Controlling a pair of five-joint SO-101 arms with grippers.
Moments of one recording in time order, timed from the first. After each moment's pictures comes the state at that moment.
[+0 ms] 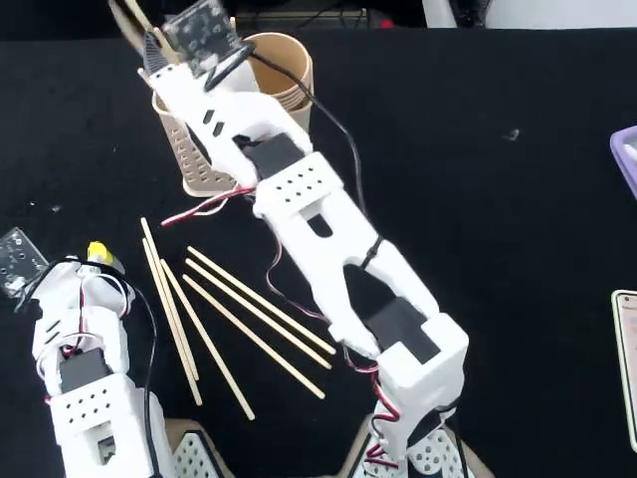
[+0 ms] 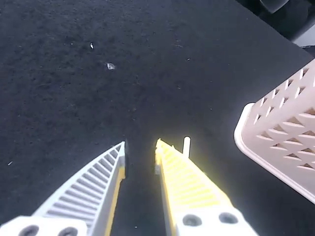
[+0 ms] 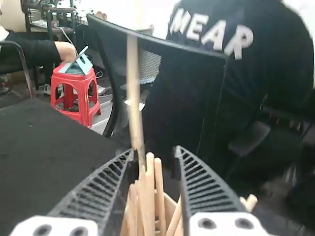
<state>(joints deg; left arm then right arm) -28.7 -77.3 88.7 26.0 17.7 -34.3 17.1 -16.0 13.1 4.4</state>
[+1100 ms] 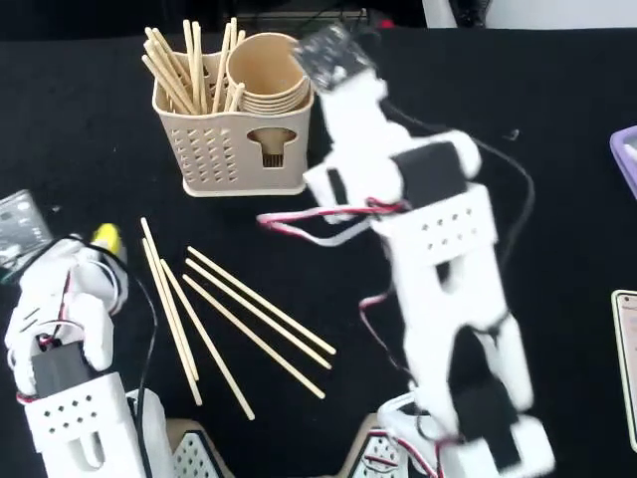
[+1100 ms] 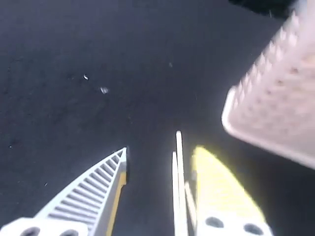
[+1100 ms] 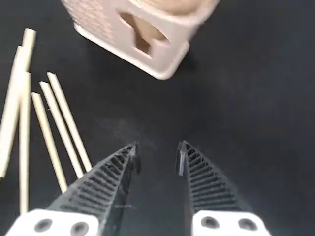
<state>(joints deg) -26.0 -77.3 65.5 54.1 1.7 -17.8 -17.3 -5.6 91.2 10.0</state>
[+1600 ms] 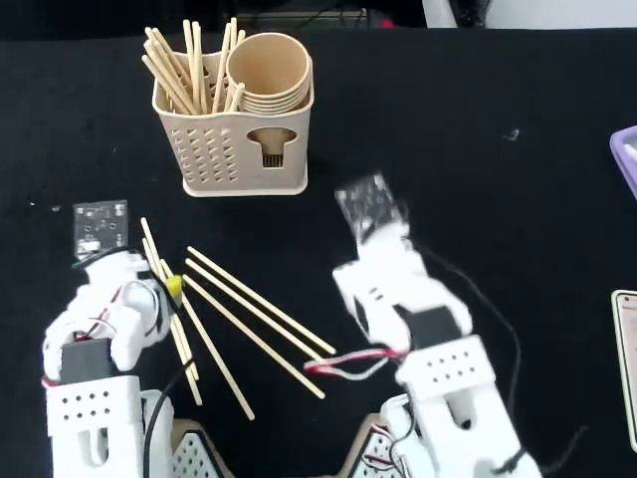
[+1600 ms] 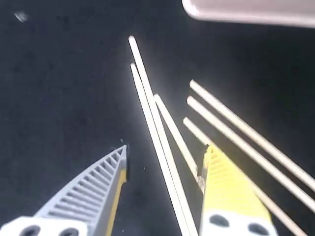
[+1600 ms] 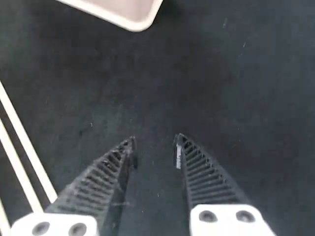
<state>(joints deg) -14.9 -77.3 74.4 62.3 -6.2 -14.3 -61.2 74.2 44.6 9.9</state>
